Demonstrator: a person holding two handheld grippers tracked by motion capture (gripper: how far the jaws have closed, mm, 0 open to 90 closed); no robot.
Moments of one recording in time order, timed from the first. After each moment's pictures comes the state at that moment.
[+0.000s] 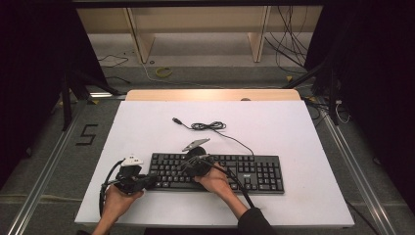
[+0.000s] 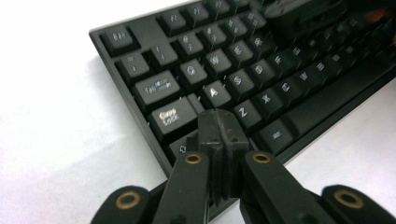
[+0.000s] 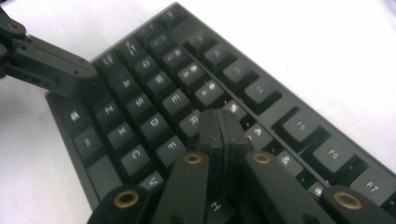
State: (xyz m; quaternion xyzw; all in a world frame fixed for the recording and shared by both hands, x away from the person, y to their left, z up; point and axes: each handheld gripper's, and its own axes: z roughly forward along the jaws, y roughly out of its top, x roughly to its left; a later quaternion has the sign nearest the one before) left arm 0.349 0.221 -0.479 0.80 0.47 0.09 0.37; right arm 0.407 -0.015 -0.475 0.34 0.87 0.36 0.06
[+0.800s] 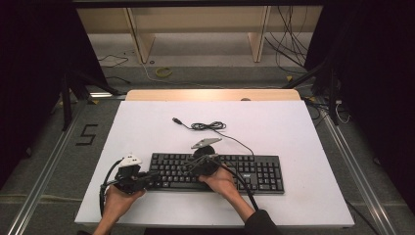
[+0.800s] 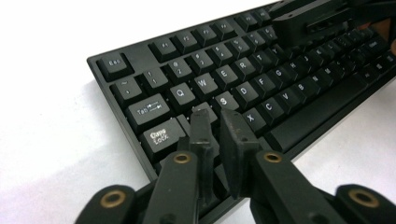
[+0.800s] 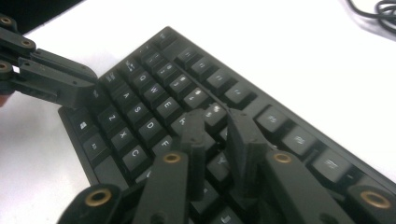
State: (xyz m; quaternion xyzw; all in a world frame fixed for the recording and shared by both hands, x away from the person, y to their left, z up) left arm 0.346 0.220 -0.472 0.79 0.45 0.10 0.40; right arm 0.404 -0.038 -0.467 0.36 0.84 0.40 0.06
